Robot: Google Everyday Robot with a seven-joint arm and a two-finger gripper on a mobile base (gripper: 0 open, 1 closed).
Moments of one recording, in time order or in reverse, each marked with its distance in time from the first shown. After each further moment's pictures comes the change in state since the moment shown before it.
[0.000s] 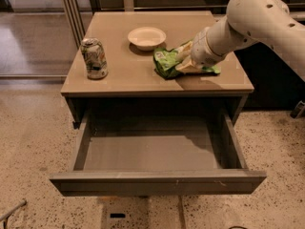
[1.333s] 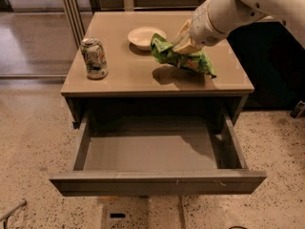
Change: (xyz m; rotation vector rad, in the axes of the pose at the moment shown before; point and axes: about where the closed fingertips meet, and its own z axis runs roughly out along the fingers) arm -0.049 -0.025 -0.054 0.066 -0.019 -0.086
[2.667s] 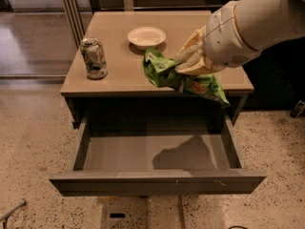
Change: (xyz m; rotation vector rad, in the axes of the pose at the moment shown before) arm -0.069 0.114 -0.108 -0.042 -0.040 -0.056
